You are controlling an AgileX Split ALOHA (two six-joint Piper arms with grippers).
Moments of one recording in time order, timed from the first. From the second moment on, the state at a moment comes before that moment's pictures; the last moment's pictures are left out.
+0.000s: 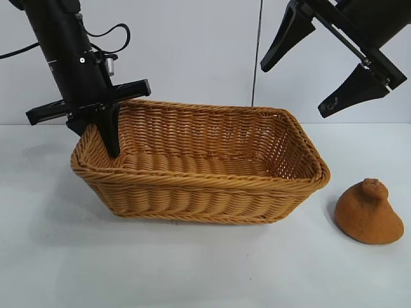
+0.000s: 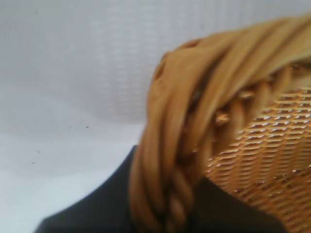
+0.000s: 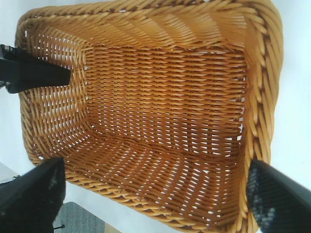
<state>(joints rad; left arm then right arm) -0.26 2.30 -1.78 -0.33 1.17 -0.19 0.14 1.74 -1.34 0.66 1.04 -0.25</state>
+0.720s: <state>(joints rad) -0.26 2.23 -2.01 -0.34 1.21 -0.19 0.14 1.74 -1.34 0.65 1.05 -0.25</state>
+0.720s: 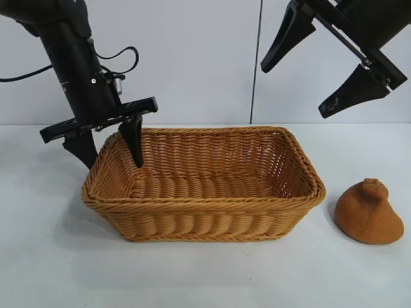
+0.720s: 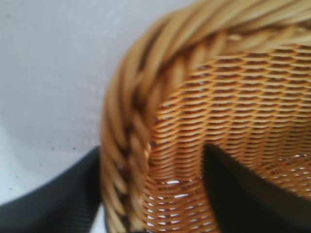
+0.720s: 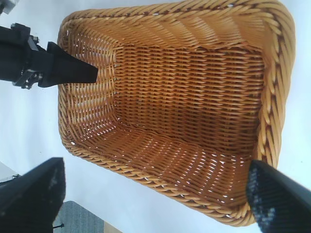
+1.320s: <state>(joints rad) -0.10 2.13 -2.08 -0.04 1.21 -0.18 0.14 1.74 -1.34 0.64 1.07 -0.25</state>
